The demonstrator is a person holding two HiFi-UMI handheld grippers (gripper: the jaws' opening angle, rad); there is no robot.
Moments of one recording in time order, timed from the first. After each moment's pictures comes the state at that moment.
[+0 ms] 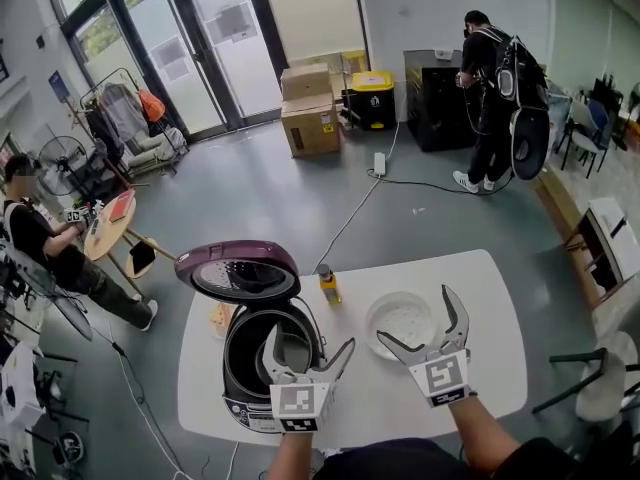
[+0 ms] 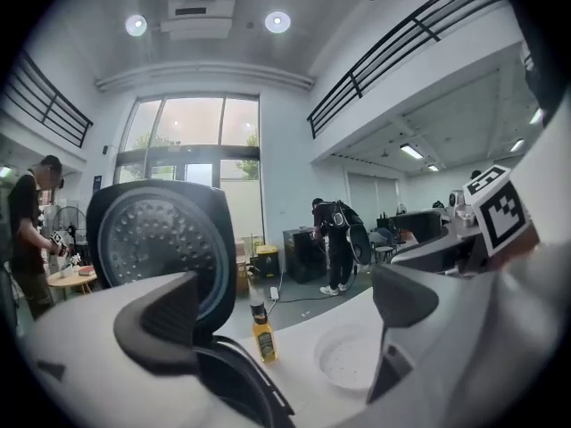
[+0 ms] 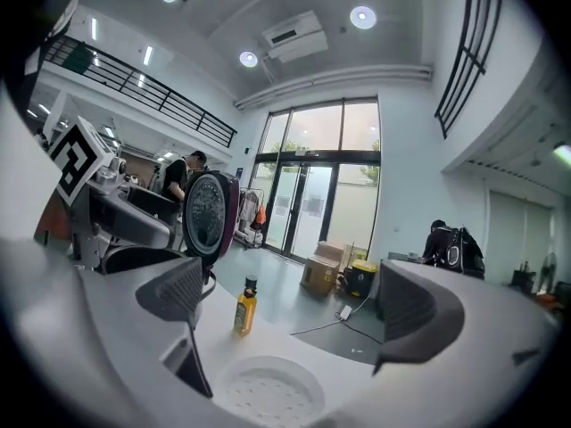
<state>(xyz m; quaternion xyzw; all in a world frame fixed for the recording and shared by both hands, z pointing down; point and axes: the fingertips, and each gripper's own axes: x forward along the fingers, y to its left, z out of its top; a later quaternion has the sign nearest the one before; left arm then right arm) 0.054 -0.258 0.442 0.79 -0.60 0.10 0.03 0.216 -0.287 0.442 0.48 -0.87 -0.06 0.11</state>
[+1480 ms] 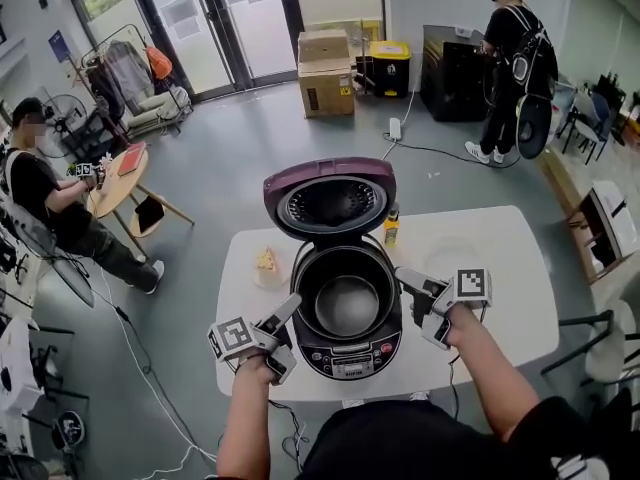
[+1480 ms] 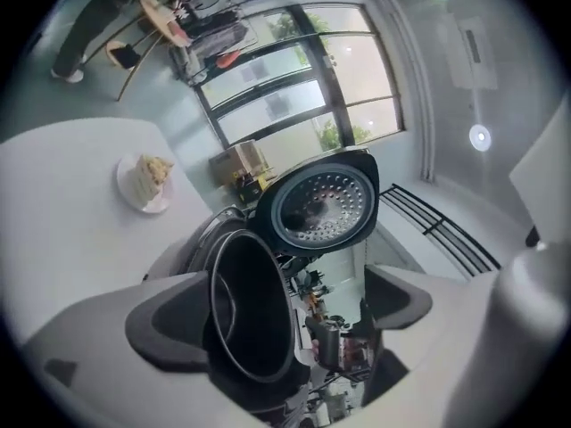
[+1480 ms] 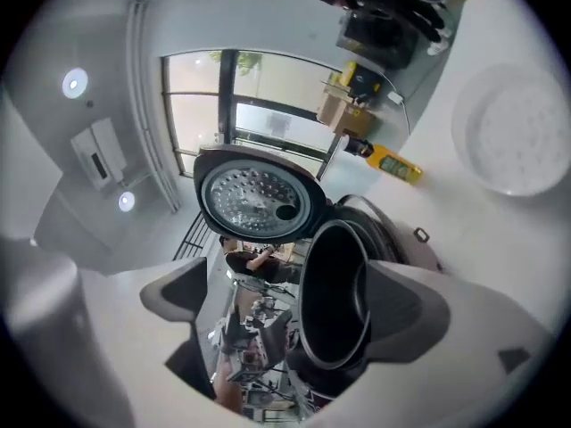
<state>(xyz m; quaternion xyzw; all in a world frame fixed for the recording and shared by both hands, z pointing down) -0.219 -0.192 0.533 0.71 -0.40 -0.17 0.55 0.006 -0.240 0.526 0.23 -0.75 0.61 -0.09</state>
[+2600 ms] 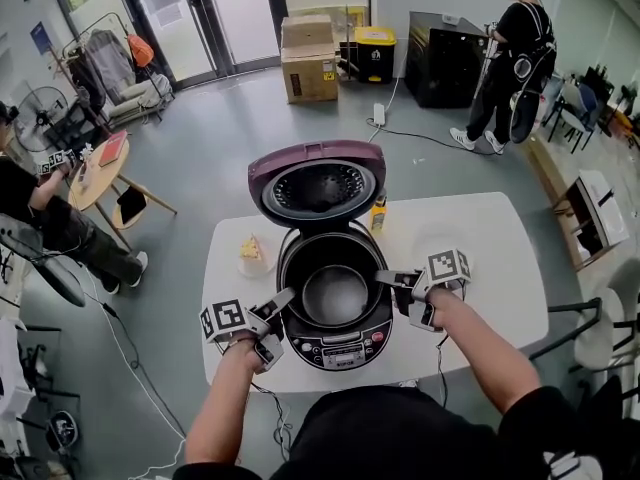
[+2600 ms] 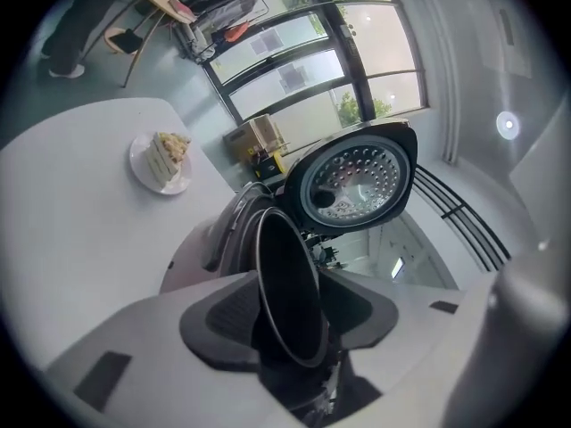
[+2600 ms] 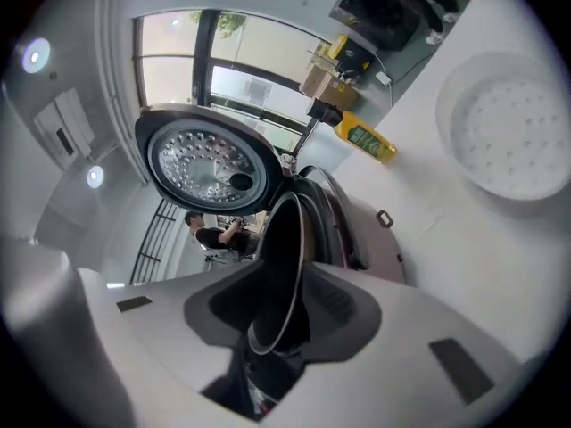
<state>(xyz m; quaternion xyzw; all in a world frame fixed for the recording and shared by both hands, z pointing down) -0.218 -0.194 0.580 0.70 -0.39 -0.08 0.60 -0.012 -0.234 0.593 0.23 -0.73 0.64 0.03</state>
